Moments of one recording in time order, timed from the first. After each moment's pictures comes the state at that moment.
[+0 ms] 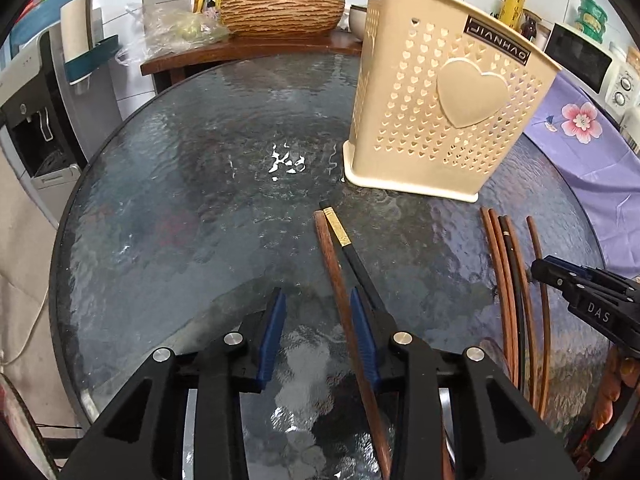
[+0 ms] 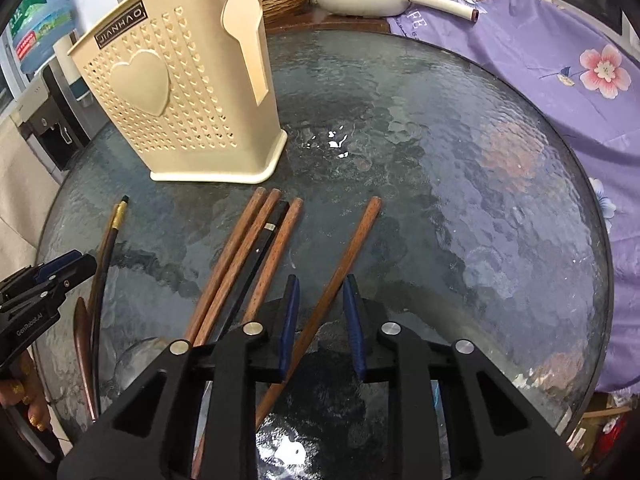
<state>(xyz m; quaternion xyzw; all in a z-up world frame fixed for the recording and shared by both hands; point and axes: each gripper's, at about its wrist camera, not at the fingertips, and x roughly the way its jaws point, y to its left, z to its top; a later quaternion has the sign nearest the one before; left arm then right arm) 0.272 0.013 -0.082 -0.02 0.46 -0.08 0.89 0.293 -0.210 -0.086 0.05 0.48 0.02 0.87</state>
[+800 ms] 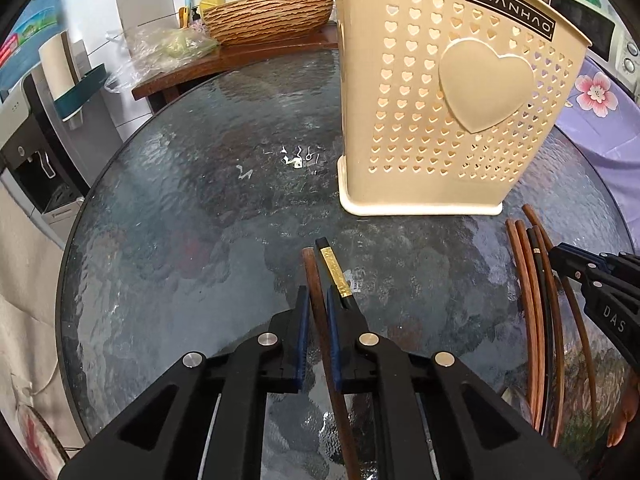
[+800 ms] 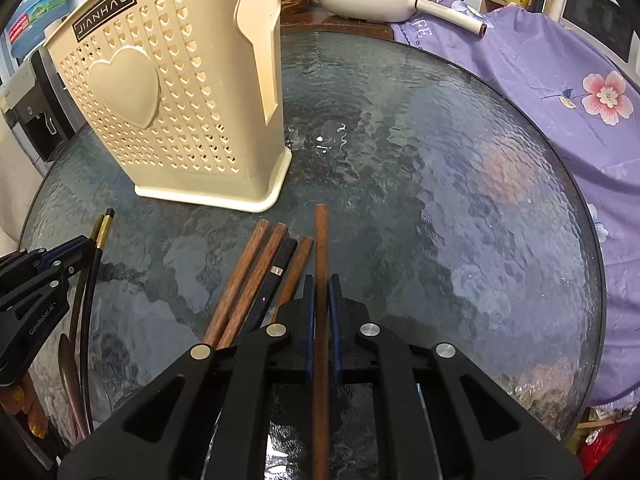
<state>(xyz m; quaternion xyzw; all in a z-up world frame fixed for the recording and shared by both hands) 0.309 -0.009 -0.087 0.05 0.46 -0.06 0.89 0.322 -0.192 -0.086 0.01 0.48 0.00 0.88</state>
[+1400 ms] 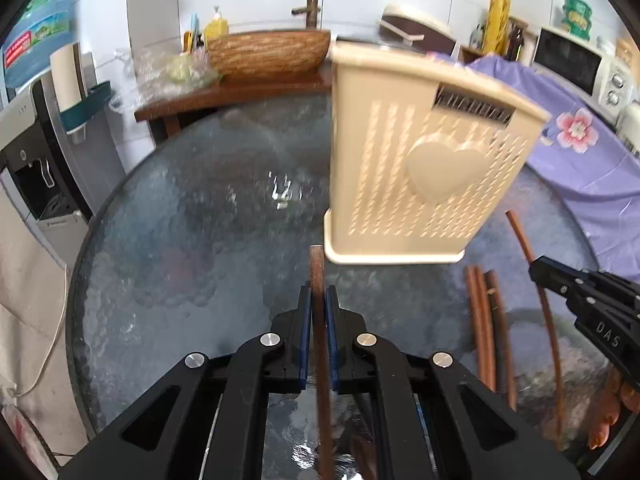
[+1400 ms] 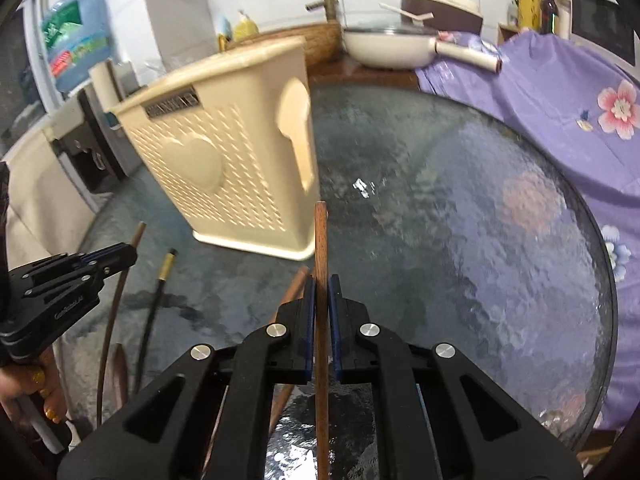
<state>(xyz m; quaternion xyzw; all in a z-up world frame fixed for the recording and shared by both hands) 0.294 -0.006 -0.039 0.01 0.40 -0.08 0.91 0.299 -0.208 -0.039 0.06 0.39 0.08 0.91</state>
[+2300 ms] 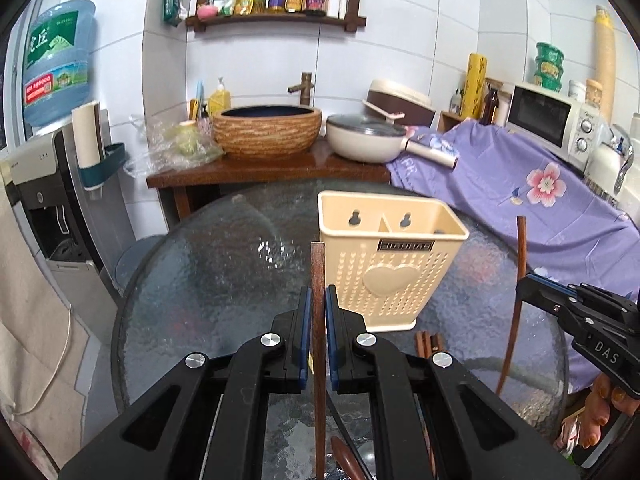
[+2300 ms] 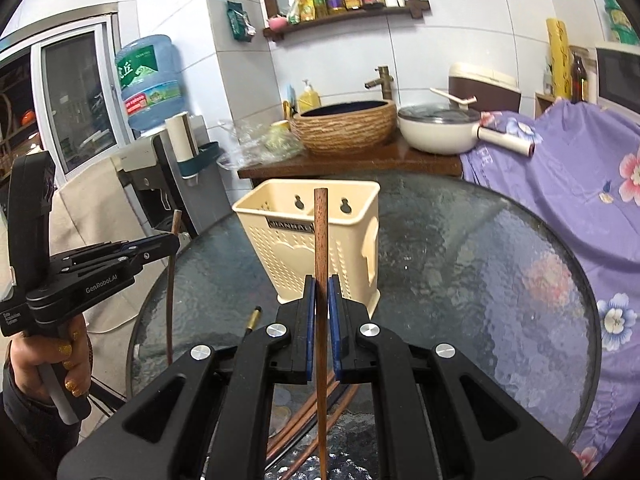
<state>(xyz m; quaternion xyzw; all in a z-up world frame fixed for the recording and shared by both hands) 0.251 0.001 0.054 0.00 0.29 -0.10 0.95 0.255 -0.208 0.055 0.06 0.28 0.18 0.94</state>
